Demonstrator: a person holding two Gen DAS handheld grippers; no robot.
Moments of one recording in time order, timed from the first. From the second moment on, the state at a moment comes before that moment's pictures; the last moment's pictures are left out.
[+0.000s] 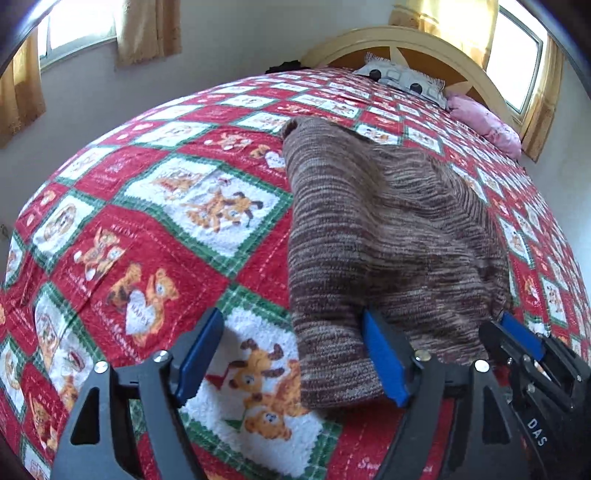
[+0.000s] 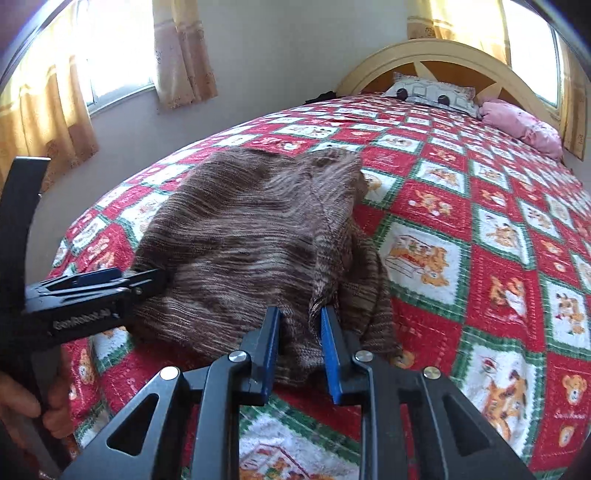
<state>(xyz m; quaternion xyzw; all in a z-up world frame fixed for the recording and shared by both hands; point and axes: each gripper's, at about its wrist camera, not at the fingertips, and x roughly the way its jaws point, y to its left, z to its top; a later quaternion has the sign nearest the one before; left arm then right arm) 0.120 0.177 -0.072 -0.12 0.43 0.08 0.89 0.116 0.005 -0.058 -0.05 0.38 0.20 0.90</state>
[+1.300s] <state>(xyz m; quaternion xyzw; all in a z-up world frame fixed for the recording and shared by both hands) -0.011 0.102 0.032 0.05 0.29 0.12 0.95 -0.028 -0.041 0.062 0.05 0.26 0.12 0.96</state>
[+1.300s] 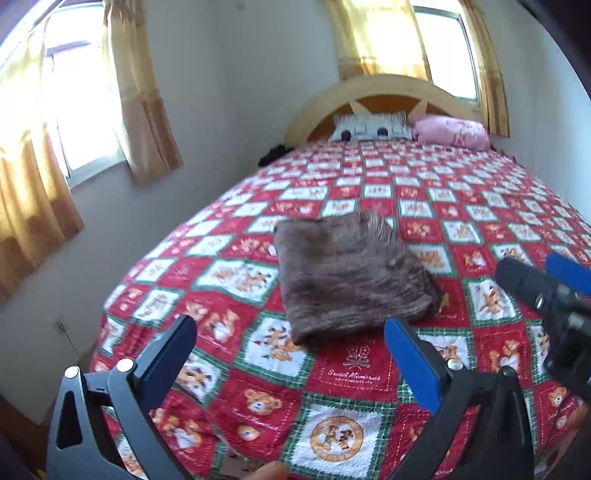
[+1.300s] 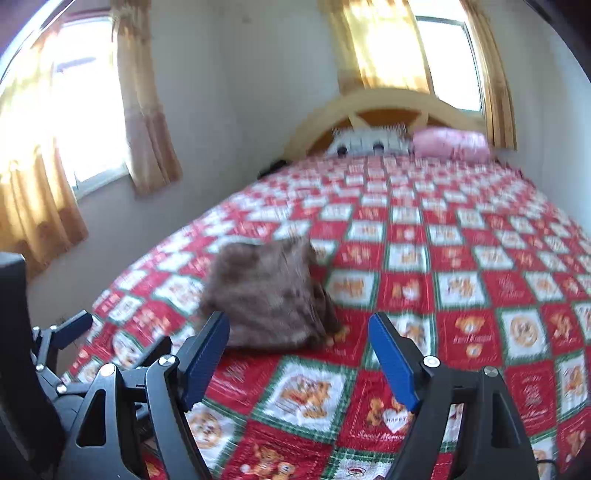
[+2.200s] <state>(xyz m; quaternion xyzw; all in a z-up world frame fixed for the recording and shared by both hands) -0.046 0.116 0.074 0.01 0.21 0.15 0.97 -0.079 -0.040 0.107 0.03 0.14 0.08 0.99</state>
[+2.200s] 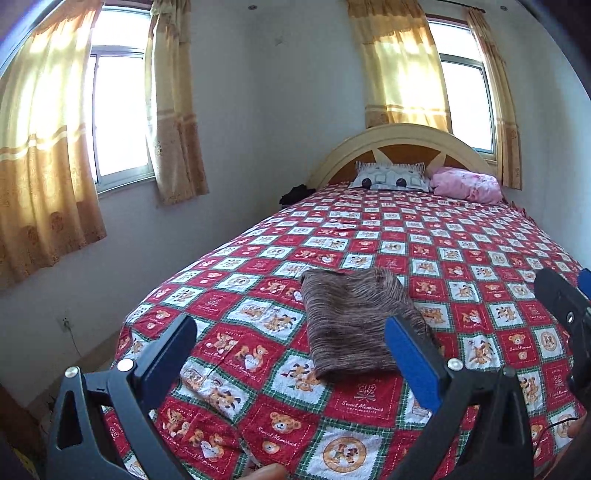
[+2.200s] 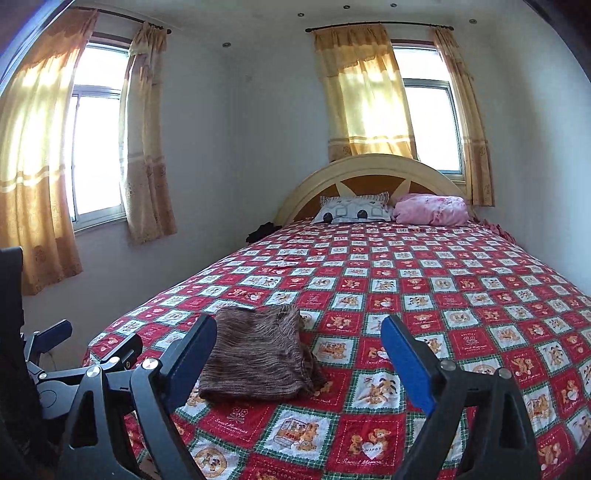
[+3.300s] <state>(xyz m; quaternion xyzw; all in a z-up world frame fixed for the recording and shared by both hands) -0.045 0.113 0.072 0.02 0.21 0.15 0.97 -0.075 -0.049 0.100 0.05 0.16 0.07 0.98</state>
